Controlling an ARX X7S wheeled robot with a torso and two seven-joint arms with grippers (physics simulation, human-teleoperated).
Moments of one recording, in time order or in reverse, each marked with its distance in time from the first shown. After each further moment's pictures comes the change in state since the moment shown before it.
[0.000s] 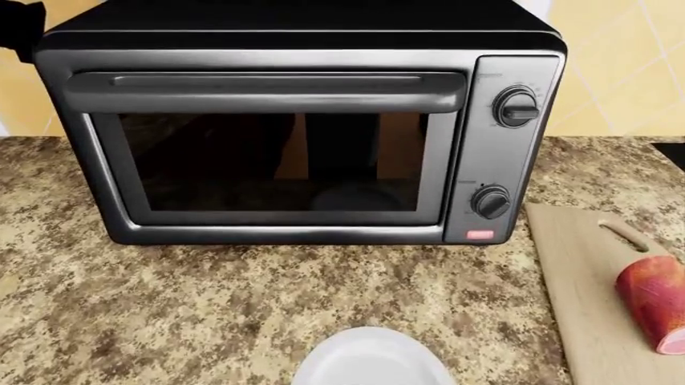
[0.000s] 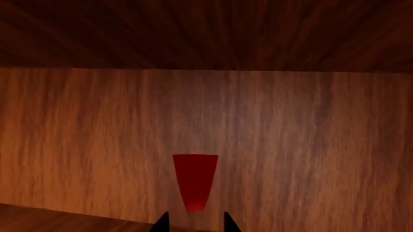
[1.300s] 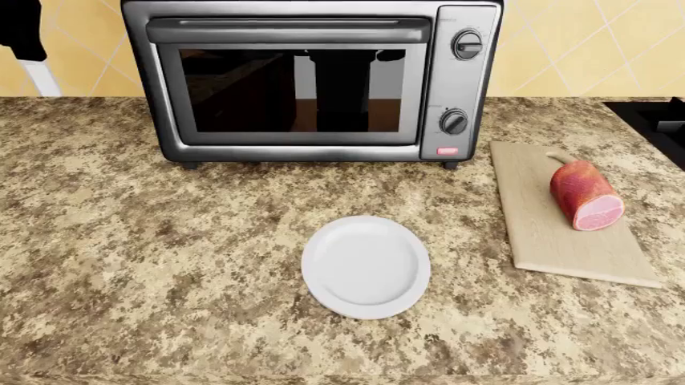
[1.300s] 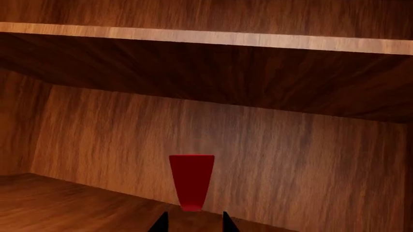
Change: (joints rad) left arm 0.086 -0.027 -0.058 0.198 -0.063 -0.124 -0.029; right arm -0.001 0.021 -0.011 0.003 -0.061 -0.067 -0.127
